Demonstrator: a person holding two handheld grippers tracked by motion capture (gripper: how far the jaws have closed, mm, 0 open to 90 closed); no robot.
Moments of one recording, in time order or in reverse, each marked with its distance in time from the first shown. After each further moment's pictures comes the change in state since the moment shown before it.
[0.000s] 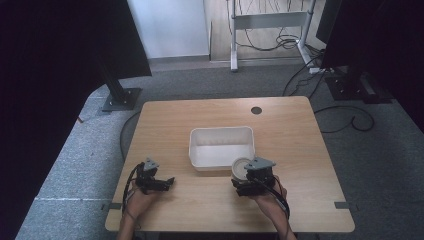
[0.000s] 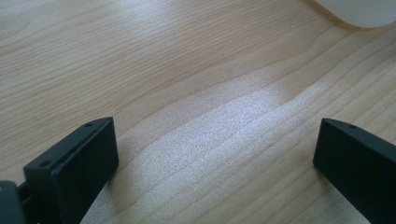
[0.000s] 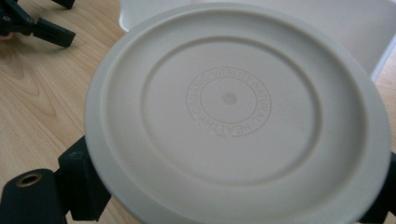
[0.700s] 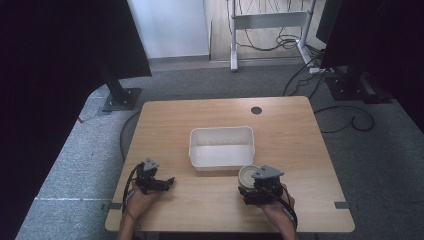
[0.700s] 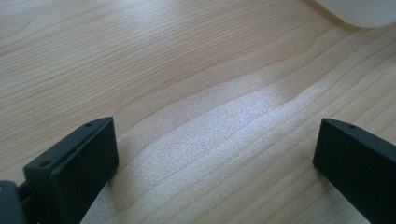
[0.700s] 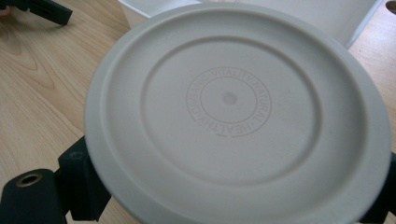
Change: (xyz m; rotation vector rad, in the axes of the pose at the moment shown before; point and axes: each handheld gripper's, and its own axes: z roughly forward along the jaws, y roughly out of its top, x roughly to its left) left arm 0.000 0.000 0.000 0.000 0.001 -0.001; right arm 0.000 -0.024 -0.016 0.014 -0.016 0.006
